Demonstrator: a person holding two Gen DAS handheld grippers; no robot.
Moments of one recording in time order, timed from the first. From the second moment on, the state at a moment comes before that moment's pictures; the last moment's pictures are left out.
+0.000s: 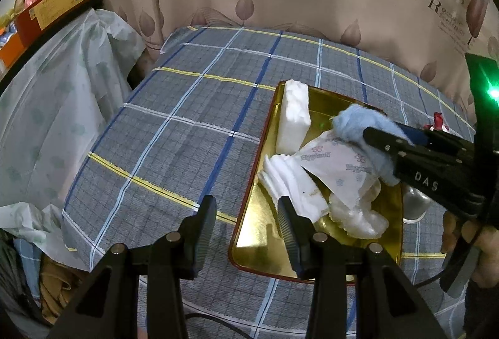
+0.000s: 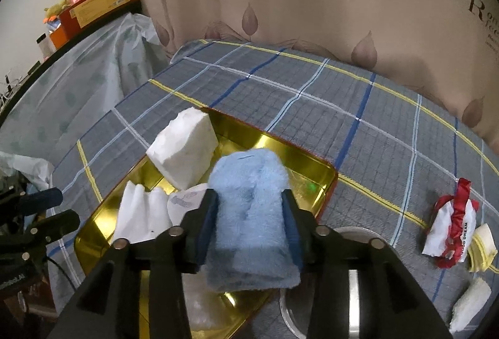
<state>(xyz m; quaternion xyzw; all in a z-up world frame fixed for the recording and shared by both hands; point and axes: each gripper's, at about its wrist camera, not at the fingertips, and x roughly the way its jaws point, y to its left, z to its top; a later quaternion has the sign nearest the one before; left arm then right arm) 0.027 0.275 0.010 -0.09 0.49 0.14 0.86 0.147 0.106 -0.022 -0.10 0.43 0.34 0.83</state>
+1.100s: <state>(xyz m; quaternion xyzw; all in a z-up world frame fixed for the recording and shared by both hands) 0.036 0.212 0.003 -0.03 0.50 0.09 0.86 0.075 -0.128 -0.010 -0.05 0.42 0.23 0.88</state>
